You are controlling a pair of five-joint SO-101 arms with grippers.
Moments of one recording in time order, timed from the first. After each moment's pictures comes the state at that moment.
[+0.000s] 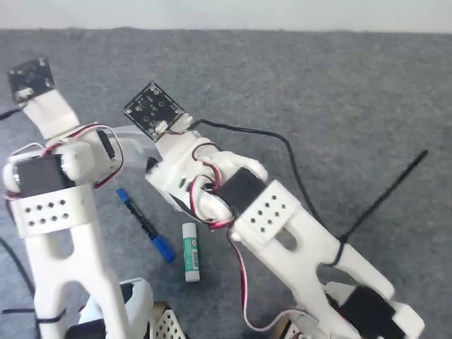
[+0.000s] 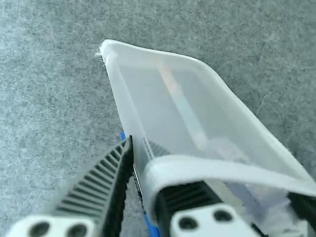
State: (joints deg) left arm -20.7 -33.2 16.7 86.9 17.5; right arm -50.7 -17.1 13.3 54.6 2.1
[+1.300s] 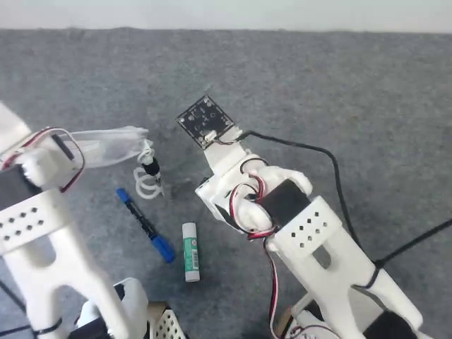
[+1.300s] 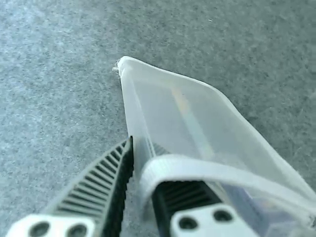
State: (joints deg) left arm -33.9 -33.2 16.6 84.4 16.9; right arm -44.4 -31.4 24.4 67.6 1.7
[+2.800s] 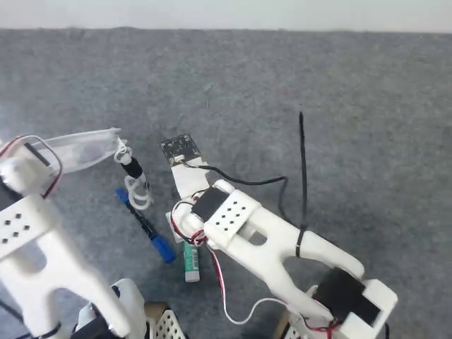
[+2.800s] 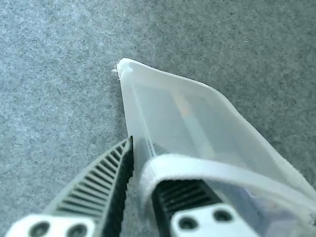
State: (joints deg) left arm -41.8 -33.2 16.6 83.8 16.9; right arm -55.8 -5.4 27.2 58.7 -27.6
